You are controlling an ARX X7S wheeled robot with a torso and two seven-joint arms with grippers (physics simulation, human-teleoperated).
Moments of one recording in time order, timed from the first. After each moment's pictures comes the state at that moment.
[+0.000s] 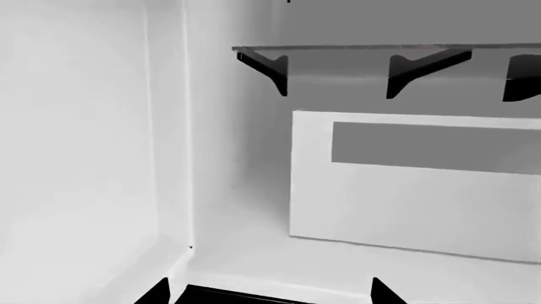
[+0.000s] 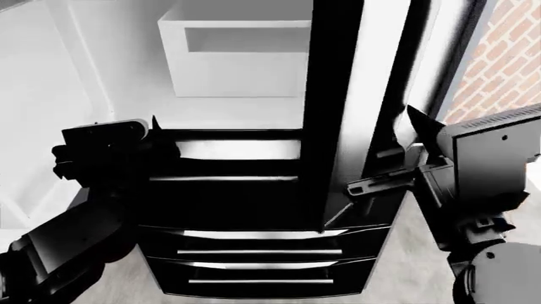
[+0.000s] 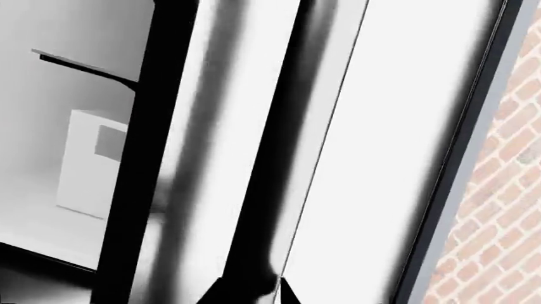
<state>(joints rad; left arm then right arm) -1.36 -0.76 2.02 -0.17 -1.35 0.73 -0.98 1.55 1.13 -1.68 -0.74 1.17 0.08 1.11</state>
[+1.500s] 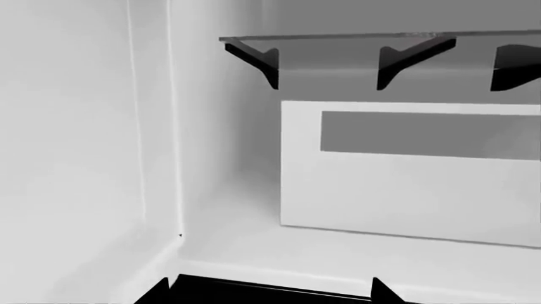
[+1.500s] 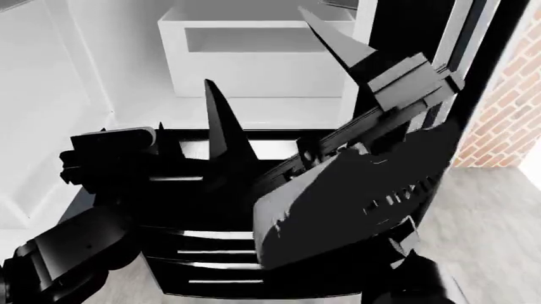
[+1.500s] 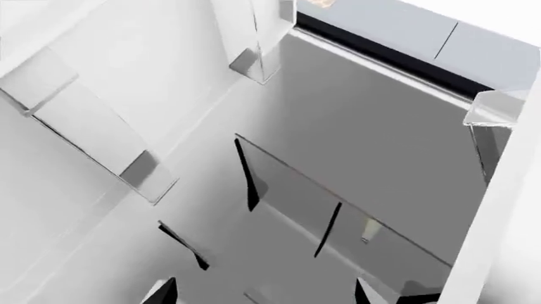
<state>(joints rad) -1.32 -0.76 1.98 -0.15 -1.31 0.70 -0.99 0.76 0.05 -0.78 -1.05 -0.70 1.06 -0.34</state>
